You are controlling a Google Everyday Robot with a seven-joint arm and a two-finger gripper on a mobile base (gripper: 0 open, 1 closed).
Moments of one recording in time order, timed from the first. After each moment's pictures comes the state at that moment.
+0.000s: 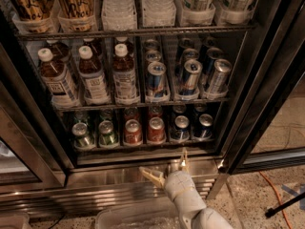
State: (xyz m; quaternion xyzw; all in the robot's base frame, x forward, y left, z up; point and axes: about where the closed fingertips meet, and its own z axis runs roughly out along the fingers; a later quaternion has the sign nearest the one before) arm 0.523 -0.058 0.582 -0.16 0.71 0.11 0.67
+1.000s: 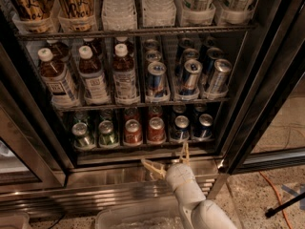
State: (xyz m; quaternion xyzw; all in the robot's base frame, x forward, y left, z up) arm 0.550 -0.065 0.588 -0.16 0.69 0.09 0.70
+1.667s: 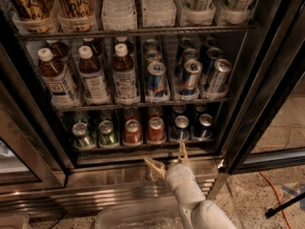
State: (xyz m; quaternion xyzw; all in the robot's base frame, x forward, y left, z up) arm 0.550 -0.065 0.588 -0.16 0.69 0.09 0.70
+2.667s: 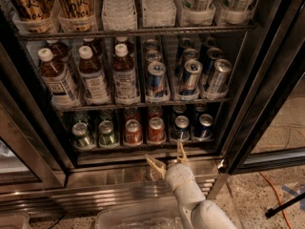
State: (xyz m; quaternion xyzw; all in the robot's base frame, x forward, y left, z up) arm 0.551 -0.064 0.588 -0.17 0.69 0.09 0.70
